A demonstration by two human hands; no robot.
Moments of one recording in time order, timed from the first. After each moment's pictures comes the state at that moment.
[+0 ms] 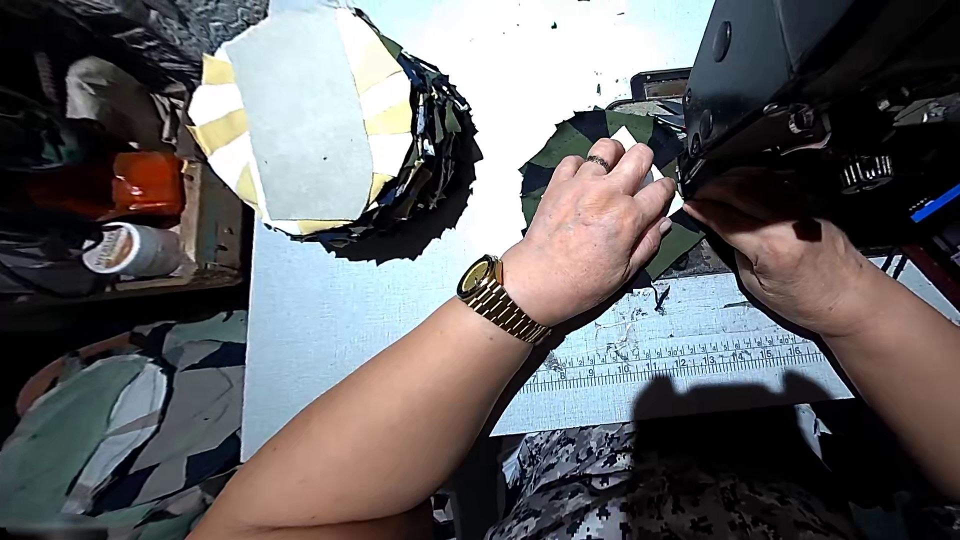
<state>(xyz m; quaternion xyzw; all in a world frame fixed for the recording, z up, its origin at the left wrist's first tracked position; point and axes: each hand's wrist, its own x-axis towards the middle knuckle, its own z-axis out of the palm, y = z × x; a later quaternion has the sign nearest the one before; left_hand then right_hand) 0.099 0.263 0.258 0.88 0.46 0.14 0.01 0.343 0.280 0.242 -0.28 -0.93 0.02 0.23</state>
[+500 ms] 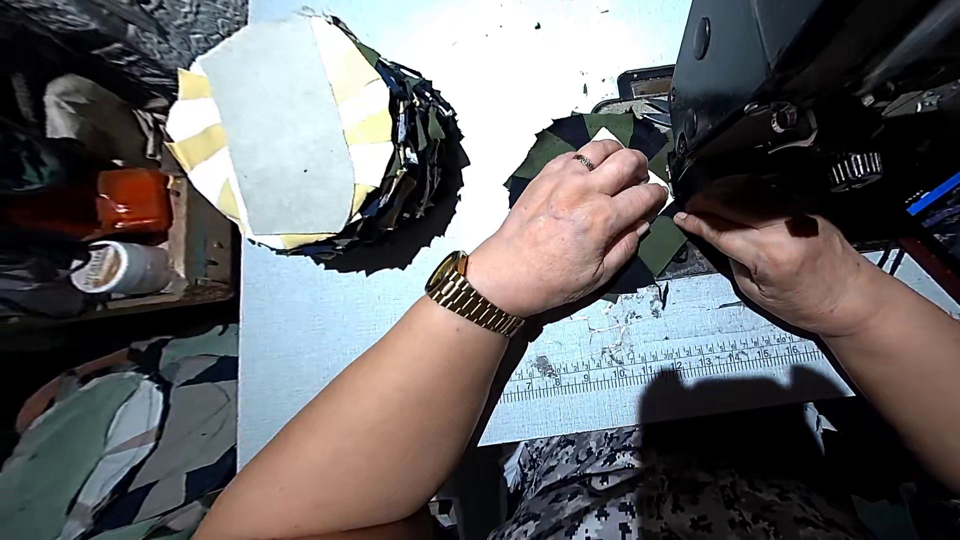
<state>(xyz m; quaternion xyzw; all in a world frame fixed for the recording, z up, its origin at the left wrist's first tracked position) 0.082 0.273 0.258 0.91 0.37 0.17 0.05 0.347 0.279 0.239 -0.24 -0.94 0.03 0.25</state>
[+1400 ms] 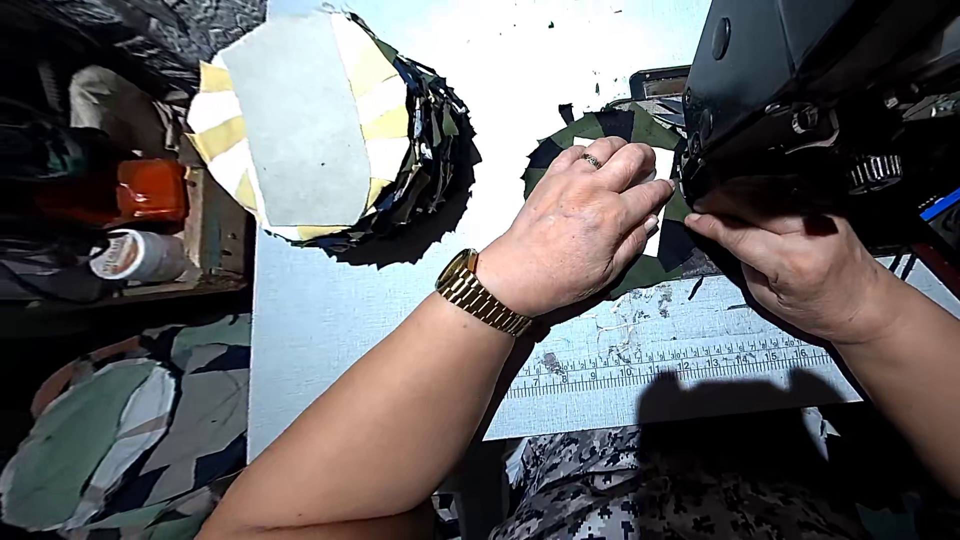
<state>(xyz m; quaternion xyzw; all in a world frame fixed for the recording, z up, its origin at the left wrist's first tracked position) 0.083 0.270 0.259 0.90 0.40 0.17 0.04 0.347 0.277 0.243 -0.22 -0.93 0.04 0.29</state>
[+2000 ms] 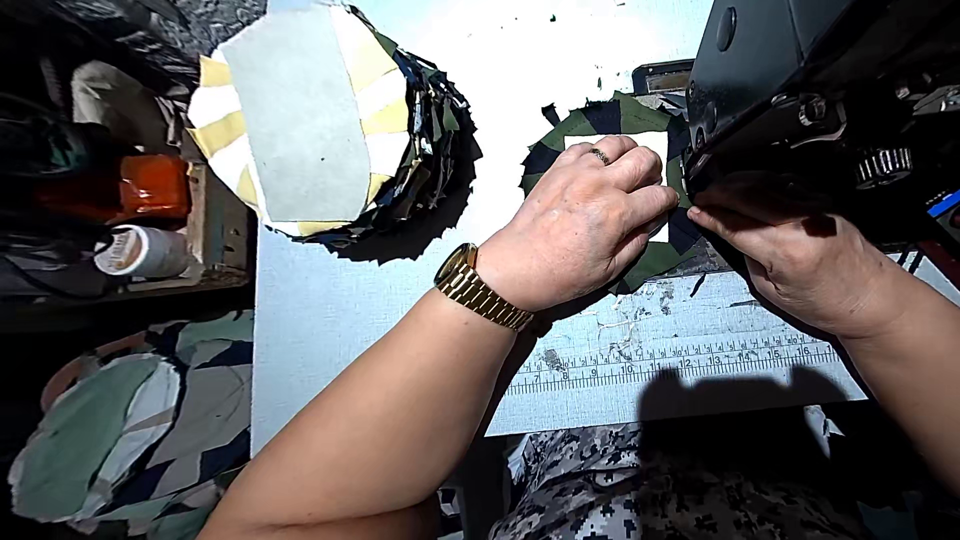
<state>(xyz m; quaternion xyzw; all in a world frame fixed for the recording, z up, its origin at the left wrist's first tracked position) 0.082 0.273 0.261 0.92 0.36 0.16 0.05 0.349 0.280 0.242 -0.24 -0.94 0.05 0.25</state>
